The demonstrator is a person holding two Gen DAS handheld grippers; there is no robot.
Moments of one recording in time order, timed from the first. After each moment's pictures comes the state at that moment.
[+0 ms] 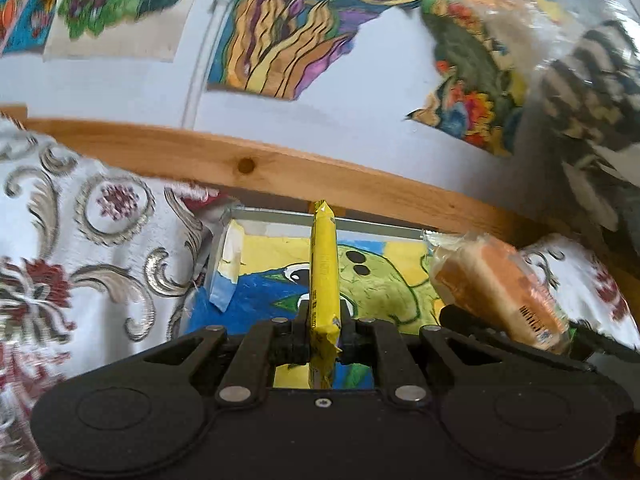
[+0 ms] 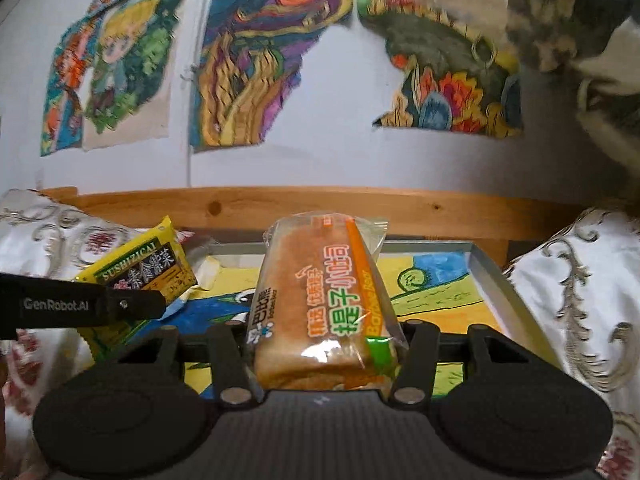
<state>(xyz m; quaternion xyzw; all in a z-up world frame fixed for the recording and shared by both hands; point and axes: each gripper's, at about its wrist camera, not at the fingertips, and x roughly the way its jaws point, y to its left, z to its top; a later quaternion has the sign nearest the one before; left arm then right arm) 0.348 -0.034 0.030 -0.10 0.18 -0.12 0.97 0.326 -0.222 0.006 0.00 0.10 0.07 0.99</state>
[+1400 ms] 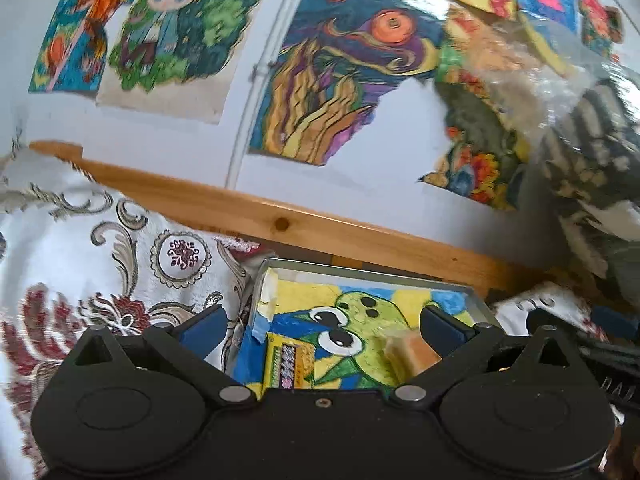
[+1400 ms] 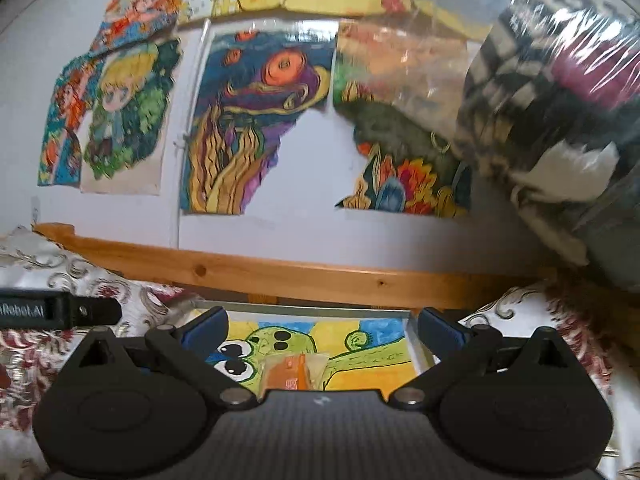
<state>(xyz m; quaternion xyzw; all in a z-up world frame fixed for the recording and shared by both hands) 0.261 -0.018 0.081 -0.11 0.13 -0.07 0.98 0.234 -0.247 0.081 -0.03 0.03 0.03 1.00</state>
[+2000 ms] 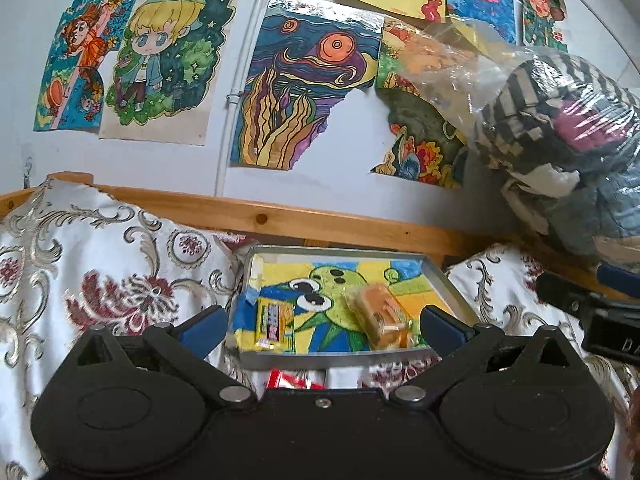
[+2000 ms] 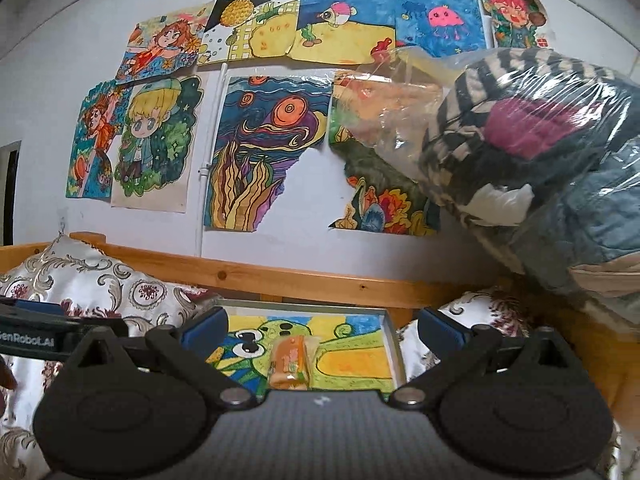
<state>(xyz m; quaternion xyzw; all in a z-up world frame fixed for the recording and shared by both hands) 0.136 -0.034 0.087 -0.06 0.12 -0.09 0.99 0.104 -0.262 0.090 -0.03 0.01 0.03 1.00</state>
